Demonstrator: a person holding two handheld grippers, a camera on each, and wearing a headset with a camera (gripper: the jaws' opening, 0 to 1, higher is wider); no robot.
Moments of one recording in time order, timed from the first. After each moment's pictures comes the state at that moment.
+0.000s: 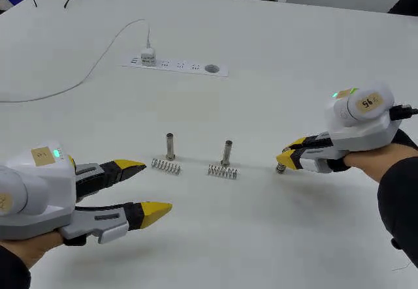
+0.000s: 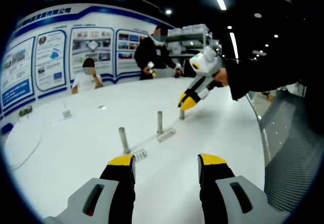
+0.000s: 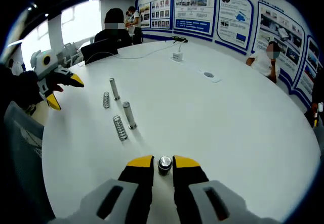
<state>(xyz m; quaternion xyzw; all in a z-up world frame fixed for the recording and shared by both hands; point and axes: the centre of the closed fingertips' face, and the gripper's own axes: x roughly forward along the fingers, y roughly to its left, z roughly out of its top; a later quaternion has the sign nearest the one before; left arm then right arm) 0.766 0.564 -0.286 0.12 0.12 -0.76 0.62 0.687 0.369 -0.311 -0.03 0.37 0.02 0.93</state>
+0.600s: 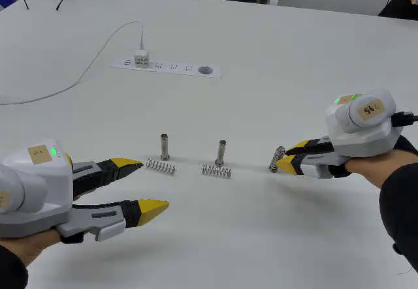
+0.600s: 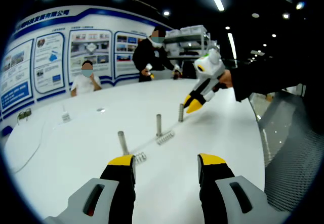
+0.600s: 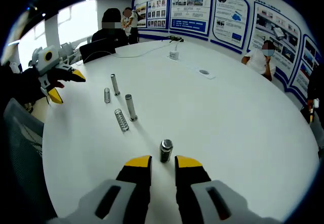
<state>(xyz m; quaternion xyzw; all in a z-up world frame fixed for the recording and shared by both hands) 0.765 0.561 -0.281 0.12 0.11 -0.77 0.62 0.663 0.370 -0.311 -0.03 0.37 0.00 0.93</state>
